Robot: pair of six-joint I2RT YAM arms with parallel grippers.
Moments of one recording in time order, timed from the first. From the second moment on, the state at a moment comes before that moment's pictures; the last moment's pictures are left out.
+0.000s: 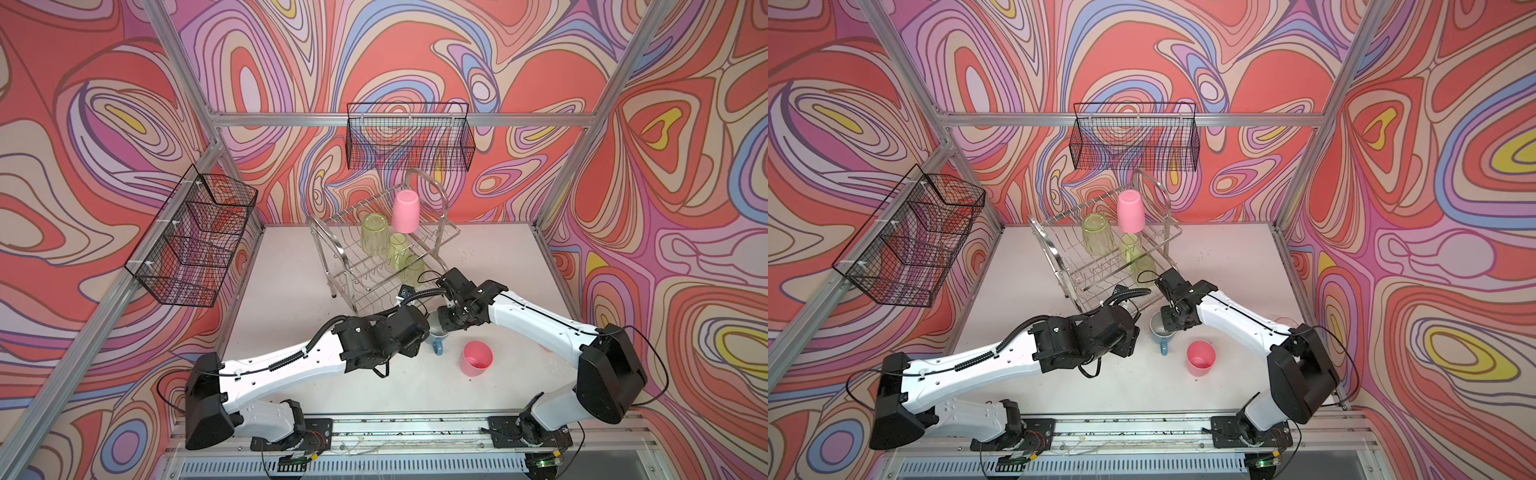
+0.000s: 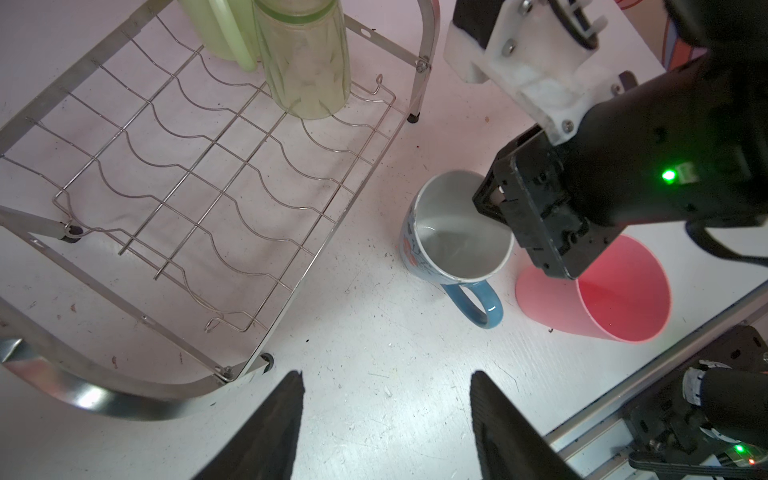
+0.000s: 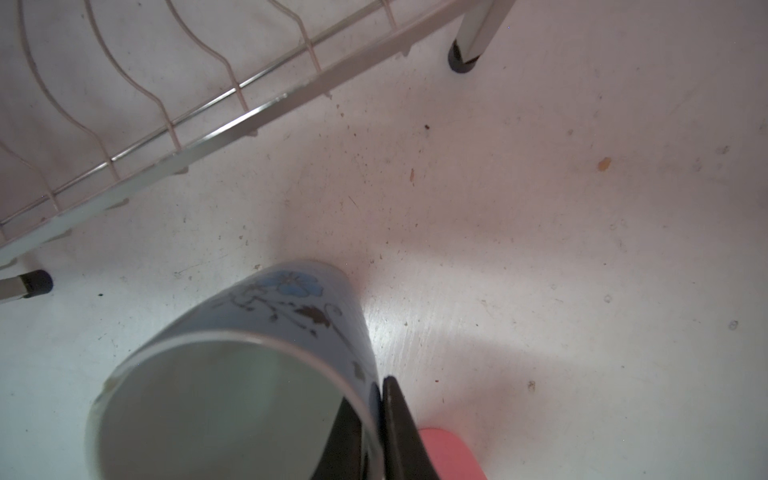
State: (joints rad) left arm -1.15 1.33 1.15 -0.73 -0.40 -0.67; right arm 0.63 1.52 1.10 -0.84 0.07 0.42
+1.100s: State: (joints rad) left arm -1.15 1.49 1.19 -0.74 -0.37 -0.76; right arm 0.63 1.19 0.98 -0.68 0.04 0.51
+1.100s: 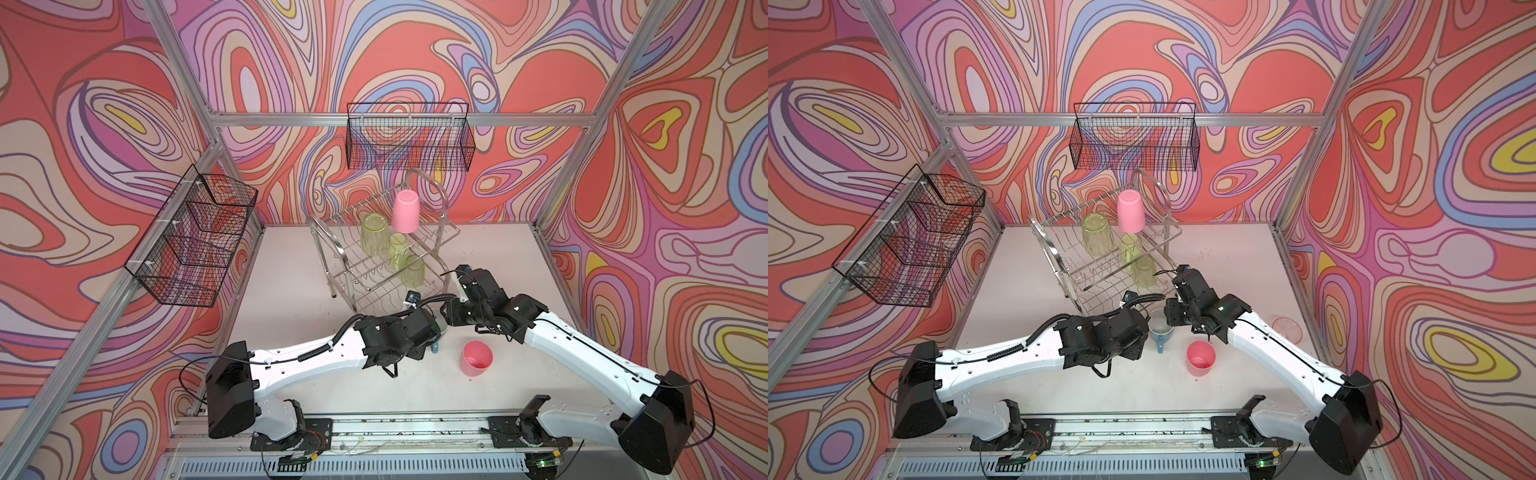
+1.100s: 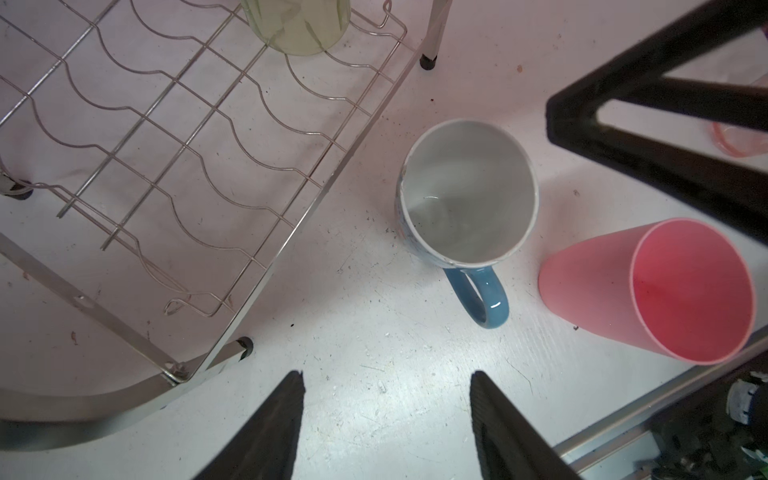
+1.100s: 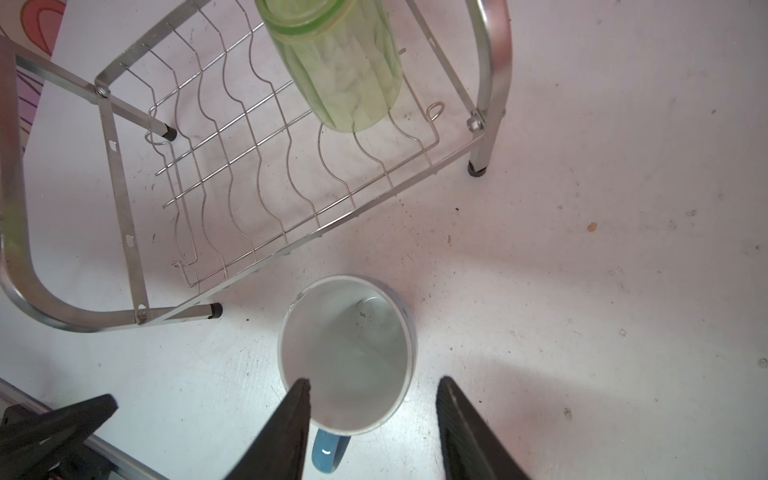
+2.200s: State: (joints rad) left arm -0.99 1.89 1.55 -0.89 -0.20 -0.81; right arm 0.63 0.84 0.72 -0.57 0.14 0.68
